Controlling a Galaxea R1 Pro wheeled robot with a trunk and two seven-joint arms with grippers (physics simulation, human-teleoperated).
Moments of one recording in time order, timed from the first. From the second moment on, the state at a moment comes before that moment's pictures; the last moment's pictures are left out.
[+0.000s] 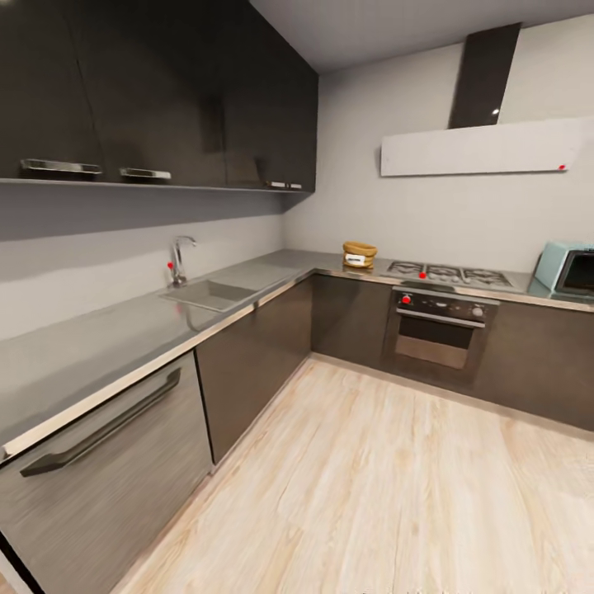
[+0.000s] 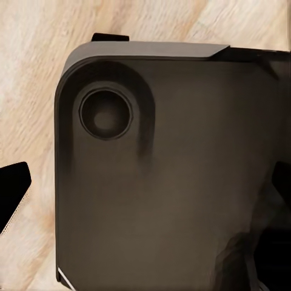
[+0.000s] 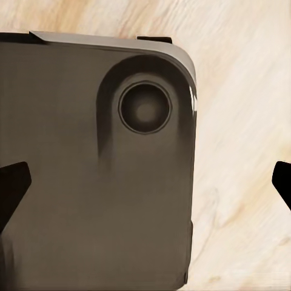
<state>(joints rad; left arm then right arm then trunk) 0.00 -0.03 0.02 -0.07 0.07 -0.02 0.01 0.00 -0.01 0.01 0.00 0.00 -0.12 -0.01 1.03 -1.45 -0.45</state>
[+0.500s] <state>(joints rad) 0.00 -0.03 0.02 -0.07 0.07 -0.02 0.01 0.00 -0.01 0.01 0.00 0.00 -0.12 -0.01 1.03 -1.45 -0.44</state>
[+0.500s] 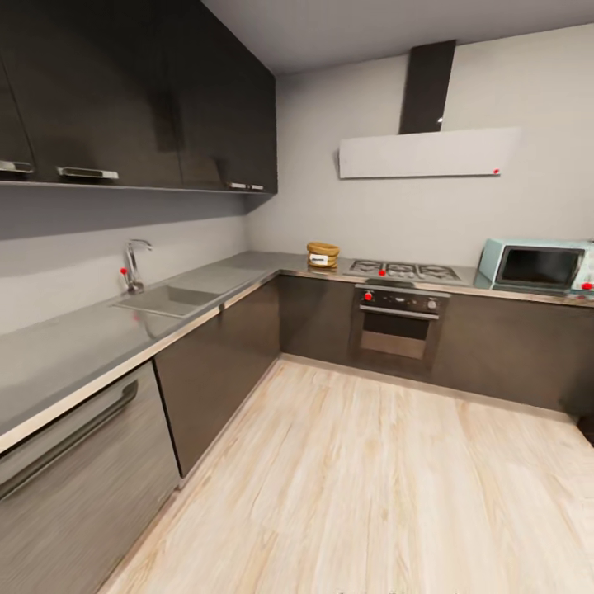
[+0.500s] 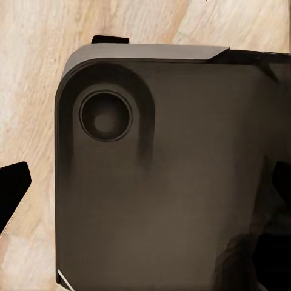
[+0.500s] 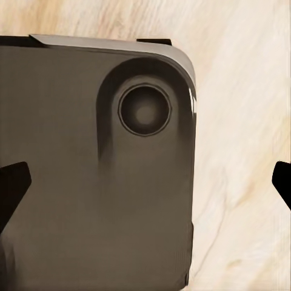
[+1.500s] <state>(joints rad) 0.00 -0.04 0.02 -0.07 0.07 -0.02 0.01 0.00 -0.01 0.00 0.00 -0.01 -0.12 -0.01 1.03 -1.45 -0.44</state>
